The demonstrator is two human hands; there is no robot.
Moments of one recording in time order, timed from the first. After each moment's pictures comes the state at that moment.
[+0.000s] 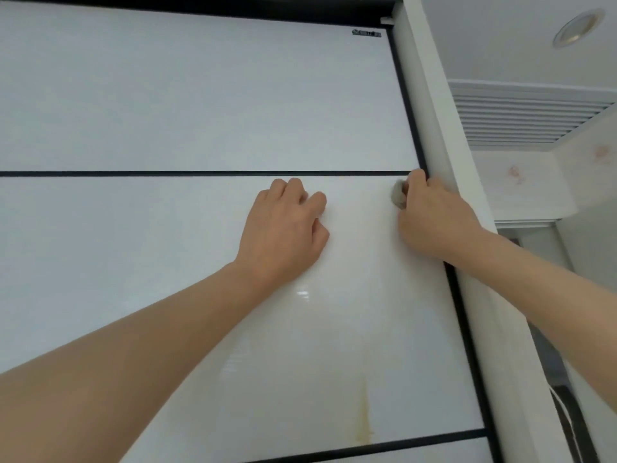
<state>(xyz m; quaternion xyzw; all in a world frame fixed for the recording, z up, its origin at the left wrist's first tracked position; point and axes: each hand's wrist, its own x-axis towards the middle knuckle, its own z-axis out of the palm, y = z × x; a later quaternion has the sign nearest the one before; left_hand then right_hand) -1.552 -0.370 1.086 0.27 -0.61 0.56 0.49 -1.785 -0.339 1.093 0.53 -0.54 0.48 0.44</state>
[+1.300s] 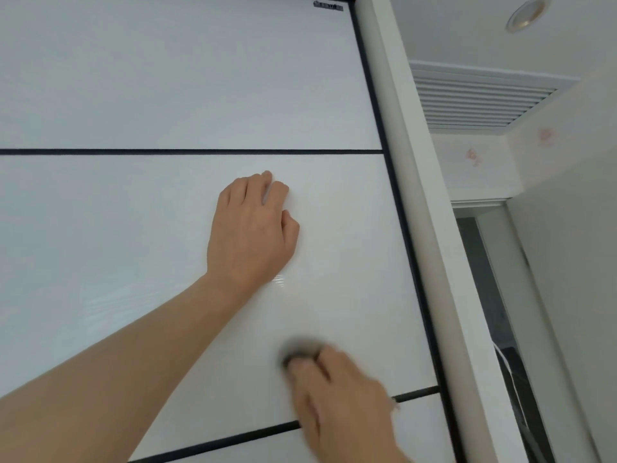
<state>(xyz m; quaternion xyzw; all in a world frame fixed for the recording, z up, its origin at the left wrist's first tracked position) -1.566 -0.386 1.059 0.30 -0.60 0.53 0.53 -1.694 -0.365 0.863 0.60 -0.36 0.54 0.46</state>
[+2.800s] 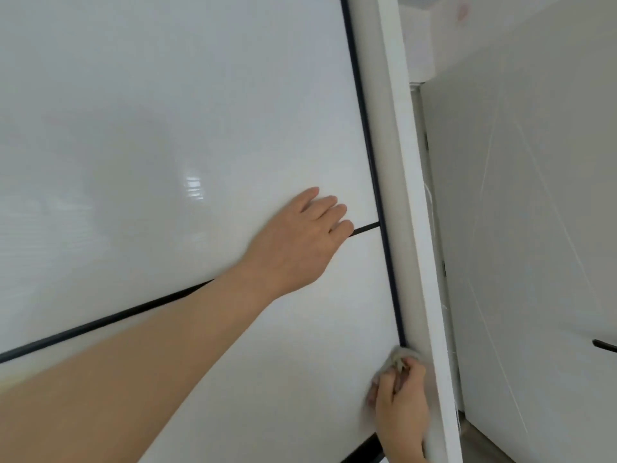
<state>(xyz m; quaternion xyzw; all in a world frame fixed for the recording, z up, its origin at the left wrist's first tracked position) -1.601 -0.396 0.885 0.03 -0.79 0.55 0.27 -1.696 -0.322 0.612 0.24 -0.67 0.70 0.04</state>
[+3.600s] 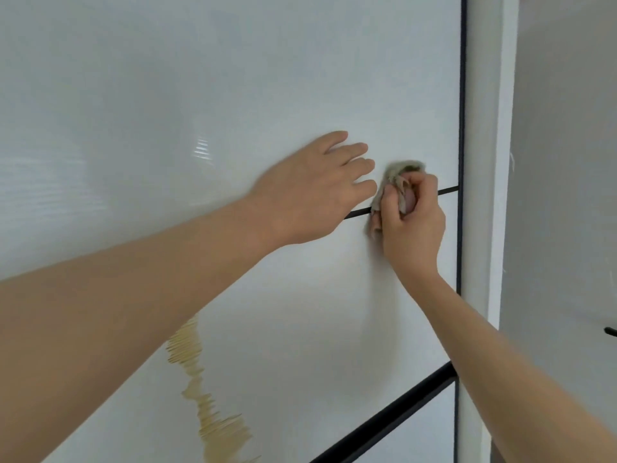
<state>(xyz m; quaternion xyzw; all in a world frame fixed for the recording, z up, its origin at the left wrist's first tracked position) -1.471 -0.398 0.914 0.01 -0.78 0.57 0.25 -1.619 -0.339 0.812 0.39 -0.53 0.74 0.16</state>
